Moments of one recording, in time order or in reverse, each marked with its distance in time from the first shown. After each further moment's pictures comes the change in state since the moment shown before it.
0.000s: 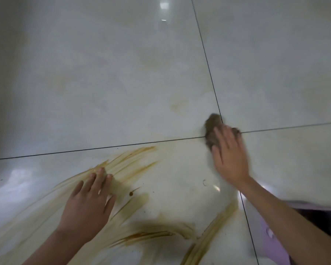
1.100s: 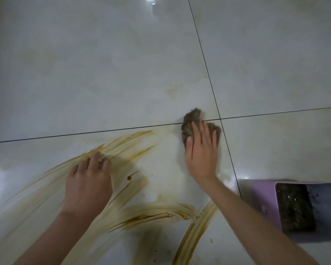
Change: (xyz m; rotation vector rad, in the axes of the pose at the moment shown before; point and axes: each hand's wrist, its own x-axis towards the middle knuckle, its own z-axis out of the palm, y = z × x) left_hand 0.010 0.008 0.013 -0.014 0.305 -0.081; right_hand -0.028 -0.091 0.023 0.090 0.199 0.184
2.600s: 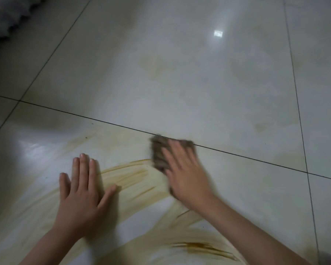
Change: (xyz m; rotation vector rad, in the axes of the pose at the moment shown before) left_hand -0.102 -0.144 0.059 -0.312 -0.142 -0.552; right_hand -0.015 -0.194 0.033 -0.112 -0.402 -0.809
